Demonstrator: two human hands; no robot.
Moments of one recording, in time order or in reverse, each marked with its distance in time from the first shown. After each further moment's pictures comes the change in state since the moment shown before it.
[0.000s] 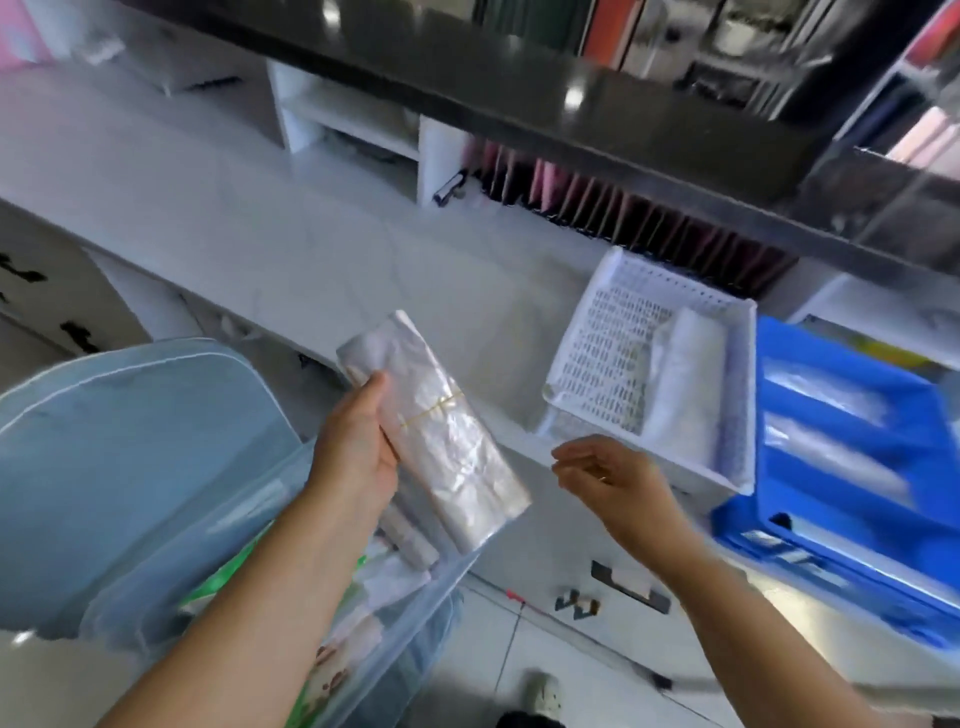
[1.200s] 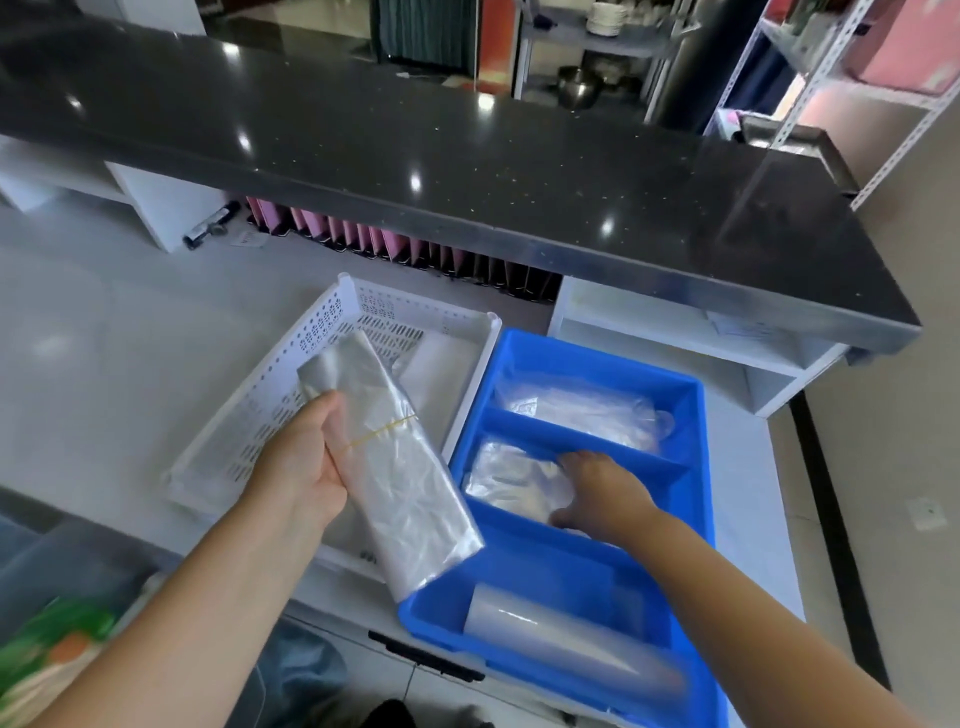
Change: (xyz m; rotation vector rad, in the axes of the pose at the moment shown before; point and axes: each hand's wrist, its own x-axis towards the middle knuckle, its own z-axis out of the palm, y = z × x) left_hand -0.009 -0.191 0.309 0.223 0.033 -0.104; right_hand 0.097 0.243 -0.316 -0.811 -0.159 0.137
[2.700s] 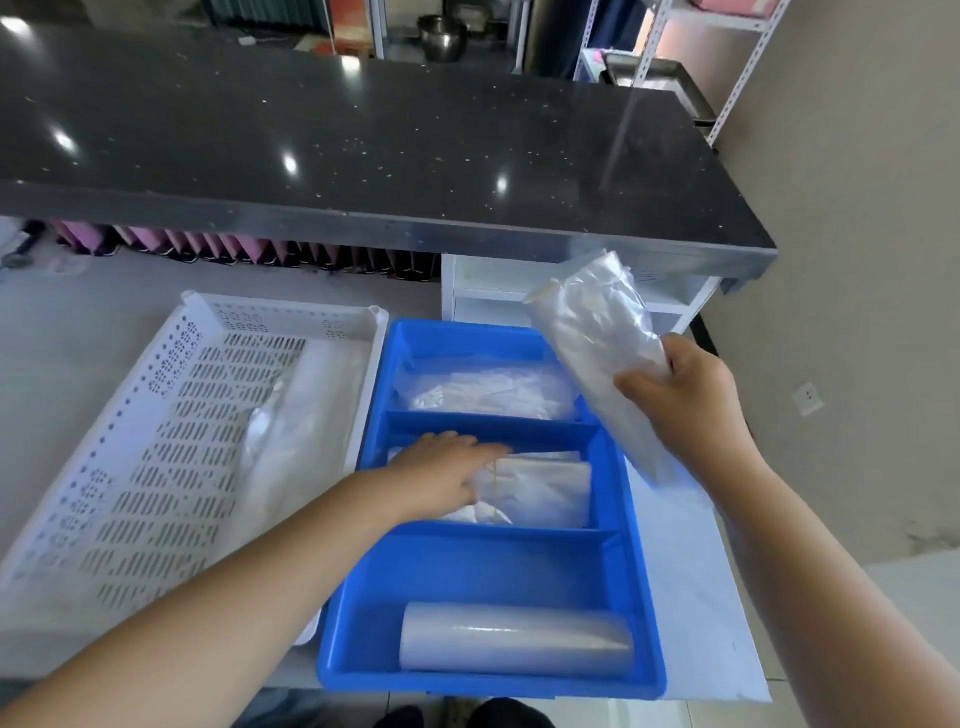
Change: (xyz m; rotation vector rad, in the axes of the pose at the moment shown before) left_hand 0.033 -0.114 0.118 1.958 -1.054 0.680; right_hand -0.066 0.073 -0.093 0.675 0.657 0.386
